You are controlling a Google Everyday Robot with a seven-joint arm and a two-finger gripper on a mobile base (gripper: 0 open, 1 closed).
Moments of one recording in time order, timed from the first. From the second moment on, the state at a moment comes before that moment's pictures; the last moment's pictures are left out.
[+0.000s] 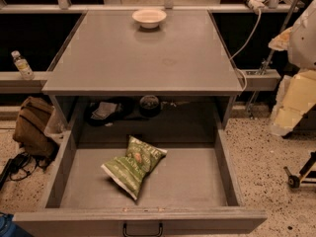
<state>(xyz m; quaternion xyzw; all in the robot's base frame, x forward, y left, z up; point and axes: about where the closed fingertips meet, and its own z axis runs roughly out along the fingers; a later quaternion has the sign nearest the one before) 0.438 -0.217 0.977 -0.60 0.78 -0.03 0.16</state>
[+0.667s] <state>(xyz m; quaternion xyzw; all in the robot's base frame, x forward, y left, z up) 0.445 -0.207 0.950 -0.60 0.78 0.00 0.17</state>
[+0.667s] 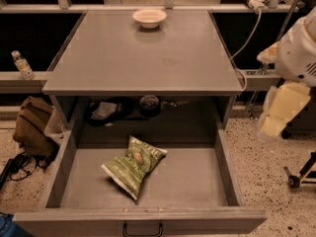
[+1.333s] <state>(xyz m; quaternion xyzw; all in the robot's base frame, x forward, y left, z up) 0.473 -0.136 0.832 -0.67 0.70 0.14 0.22</state>
